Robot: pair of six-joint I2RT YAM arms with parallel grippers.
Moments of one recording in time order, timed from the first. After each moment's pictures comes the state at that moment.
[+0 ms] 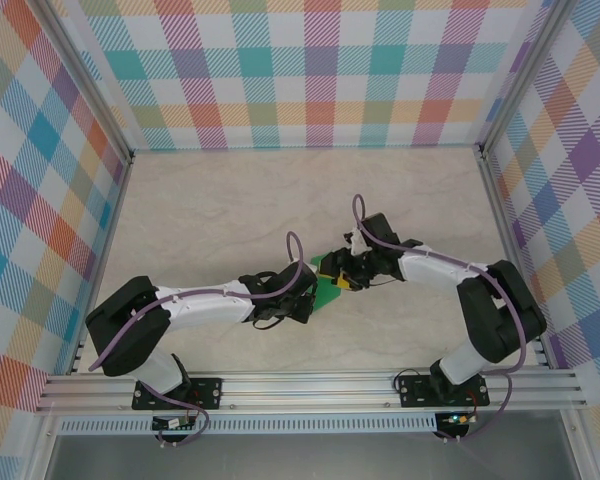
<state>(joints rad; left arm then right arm) -0.98 1.55 0.83 -0.30 -0.08 -0.54 0.52 1.57 0.83 -0.25 -0.65 0.83</state>
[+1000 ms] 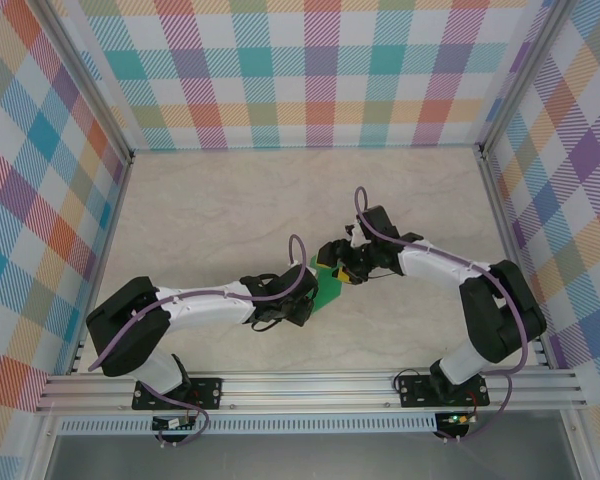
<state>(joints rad) -1.01 1.55 0.83 -0.35 -0.14 -0.50 0.52 1.56 0.89 -0.29 -0.60 0.89</state>
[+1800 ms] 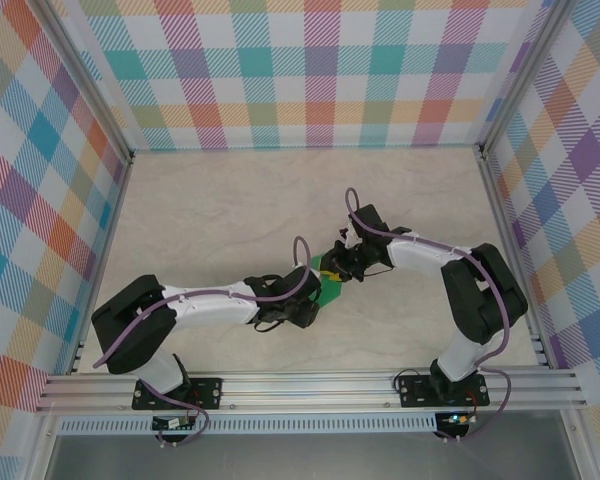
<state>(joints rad) -1.03 1.59 0.84 -0.34 -0.13 -0.48 0.52 1.69 0.96 -0.34 -0.64 0.88</state>
